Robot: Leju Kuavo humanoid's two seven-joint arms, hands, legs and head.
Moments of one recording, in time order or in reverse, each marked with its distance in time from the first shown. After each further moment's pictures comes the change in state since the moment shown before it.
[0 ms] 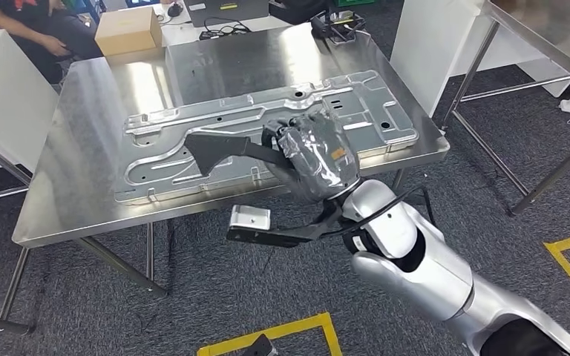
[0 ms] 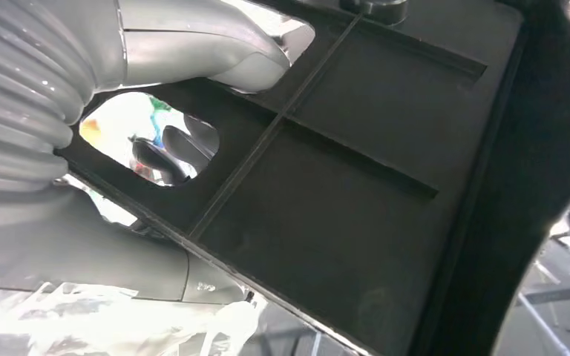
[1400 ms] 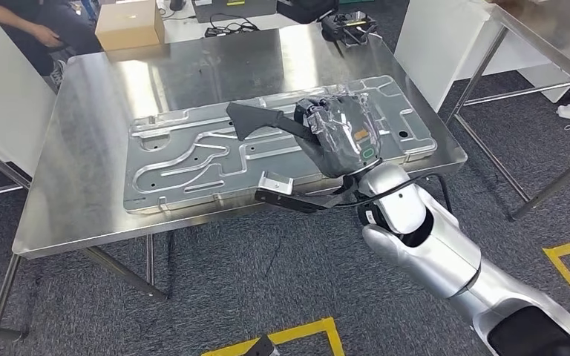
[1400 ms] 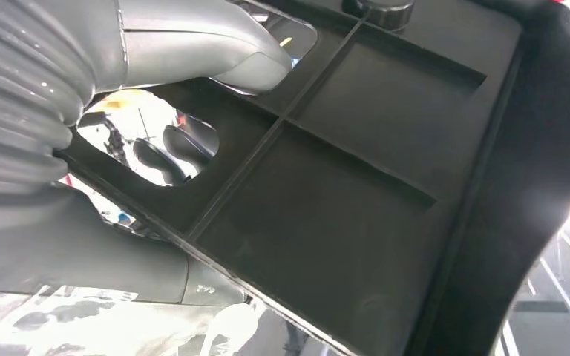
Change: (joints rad) left arm 0.002 -0.008 -0.001 0.000 -0.003 -0.024 0.026; right arm -0.046 -0.043 -0.001 0.180 0.089 -0.145 -0.003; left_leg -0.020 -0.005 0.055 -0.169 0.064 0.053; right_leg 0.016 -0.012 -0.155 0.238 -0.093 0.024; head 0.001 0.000
